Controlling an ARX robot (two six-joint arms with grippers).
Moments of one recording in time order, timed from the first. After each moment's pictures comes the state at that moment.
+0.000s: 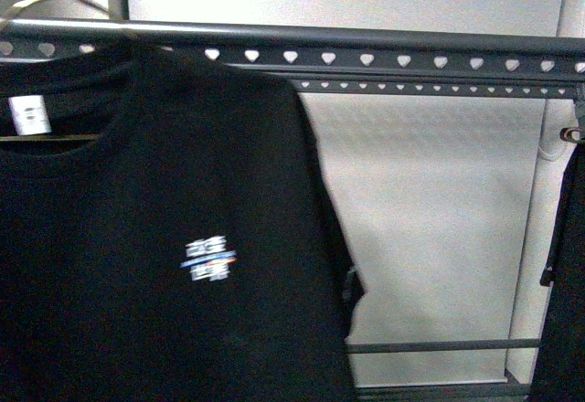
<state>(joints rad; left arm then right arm) 0.00 0.00 0.02 0.00 0.00 0.00 0.00 0.00 0.01 0.00 0.00 0.00</state>
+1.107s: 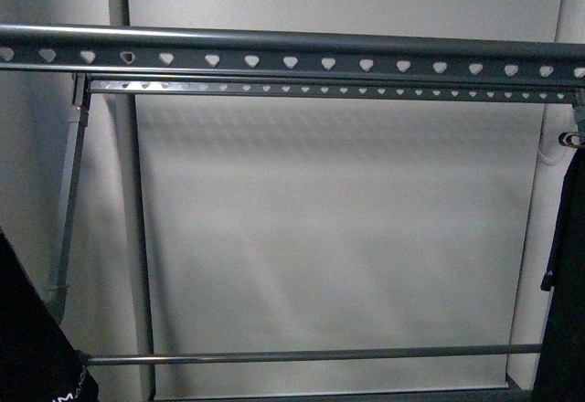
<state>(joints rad) 0.06 1.38 0.77 0.33 -0.44 -0.52 0.00 0.00 0.01 0.00 0.00 0.00</state>
